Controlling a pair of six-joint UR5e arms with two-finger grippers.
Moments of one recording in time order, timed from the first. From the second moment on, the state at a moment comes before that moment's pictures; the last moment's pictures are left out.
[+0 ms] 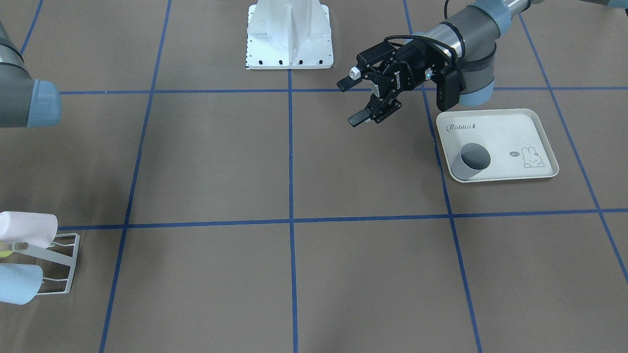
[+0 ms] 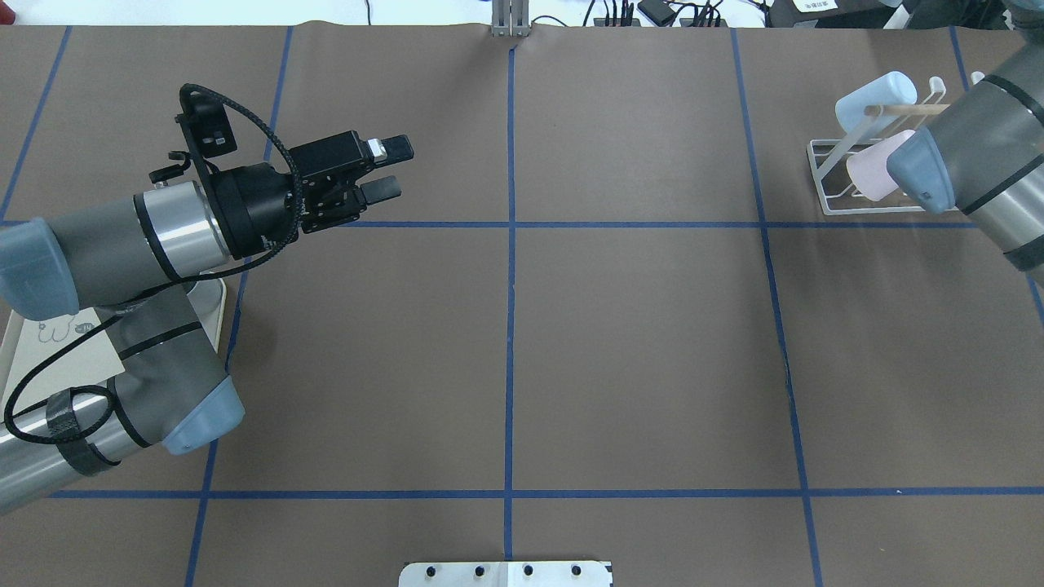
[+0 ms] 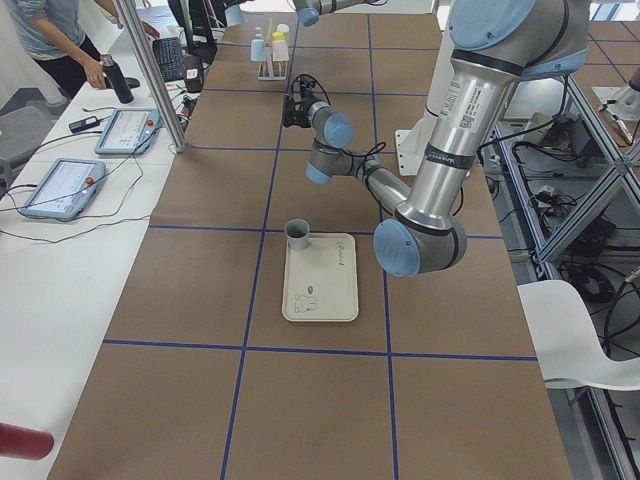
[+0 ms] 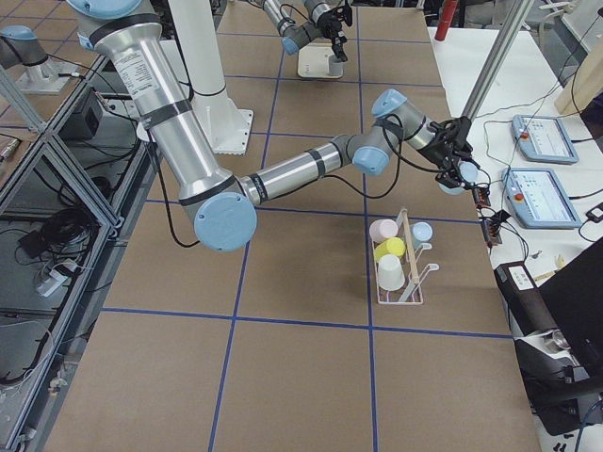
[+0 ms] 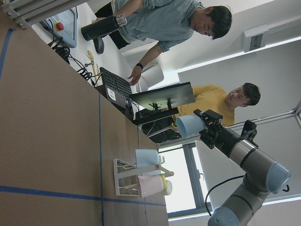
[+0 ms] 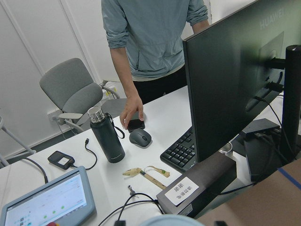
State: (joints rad) left arm -0.64 -1.97 -1.66 -3.14 -1.64 -1.72; right arm 1.14 -1.13 1.47 -0.90 1.42 1.28
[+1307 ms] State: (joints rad) left arm -0.63 -1.97 -1.66 -3.13 -1.60 -1.72; right arm 1.14 -1.31 1.39 -0.70 1.39 1.09
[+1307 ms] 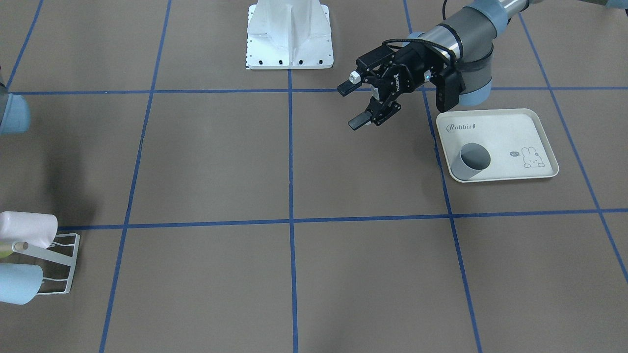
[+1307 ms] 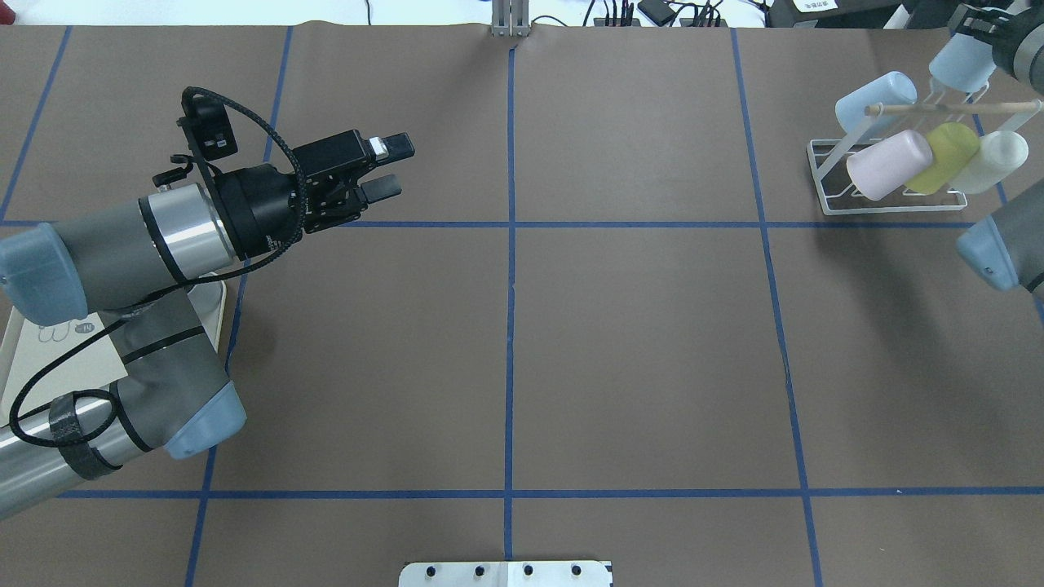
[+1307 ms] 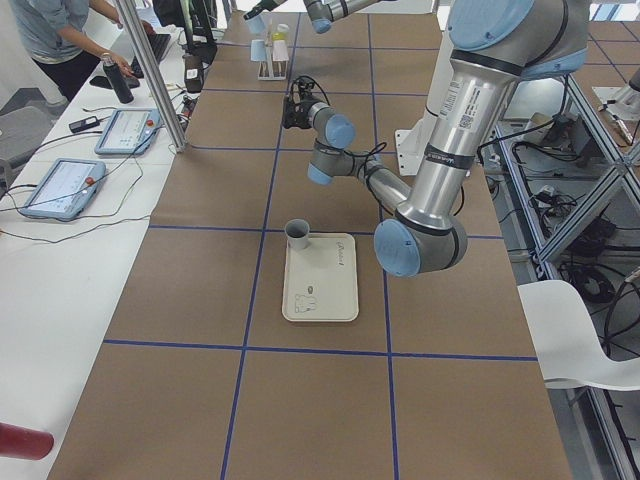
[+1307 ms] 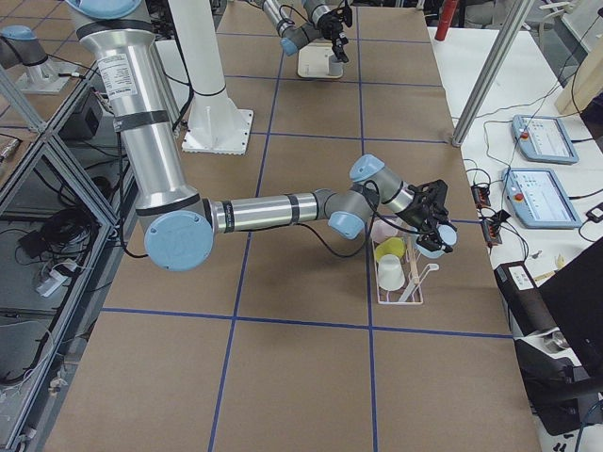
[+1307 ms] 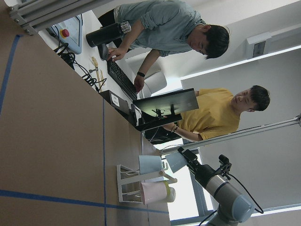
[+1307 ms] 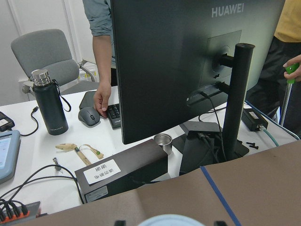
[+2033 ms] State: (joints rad) left arm -0.63 -1.97 -1.66 -3.13 -1.60 -1.72; right arm 1.14 -1.31 1.36 -0.68 1.38 1.09
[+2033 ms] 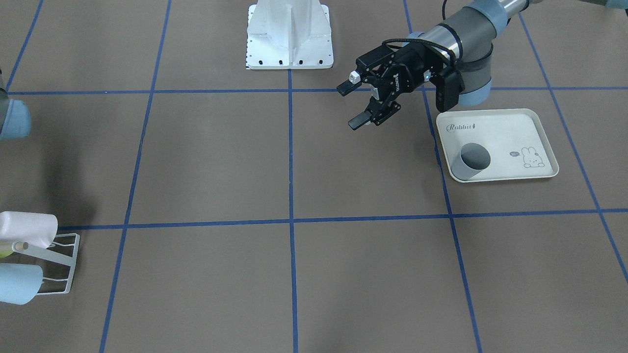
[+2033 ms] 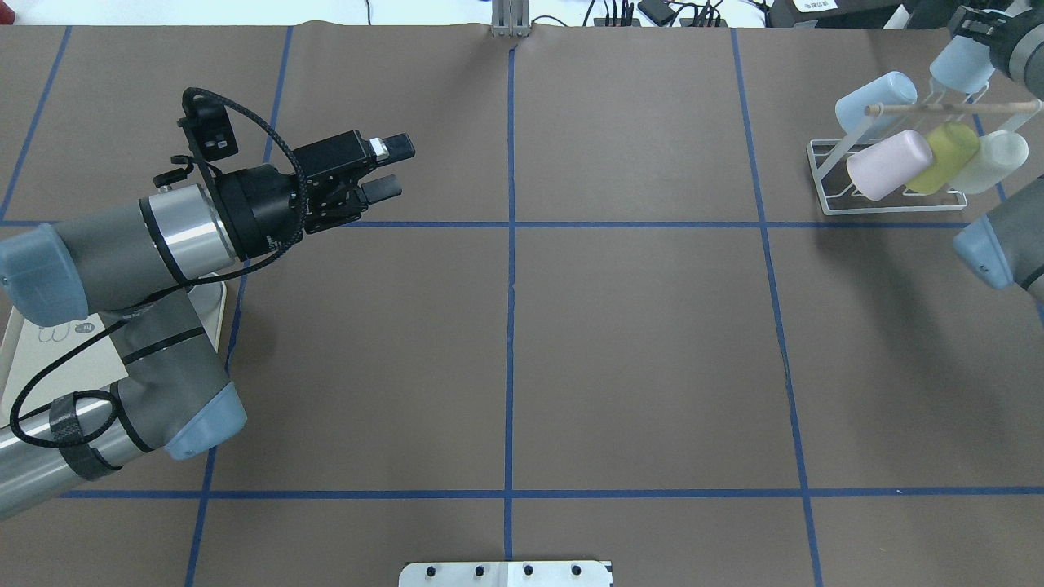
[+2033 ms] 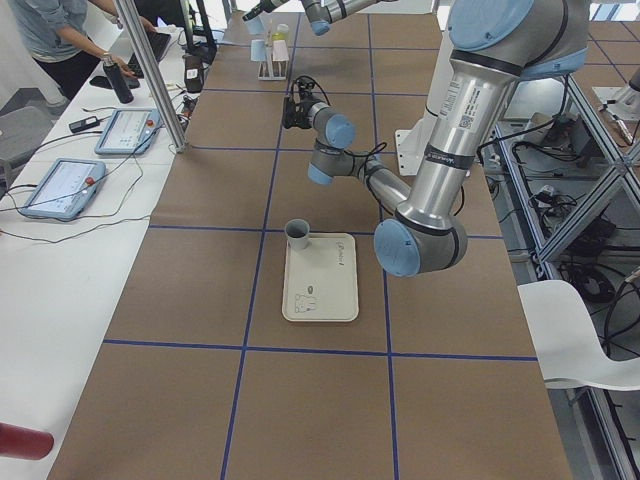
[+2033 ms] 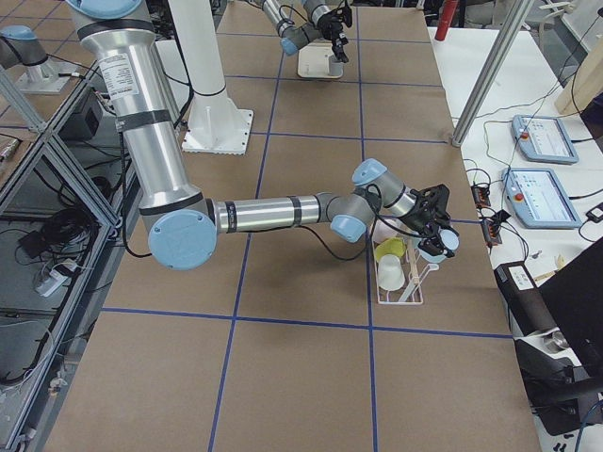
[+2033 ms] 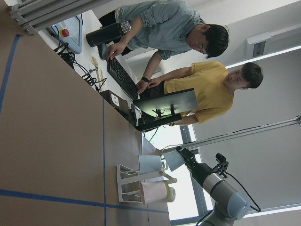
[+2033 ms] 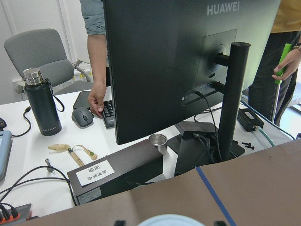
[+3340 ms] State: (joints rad) left arm -0.63 -1.97 -1.65 -3.13 -1.60 -1.72; right arm 1.11 -1.30 1.33 -0.66 1.38 1.09
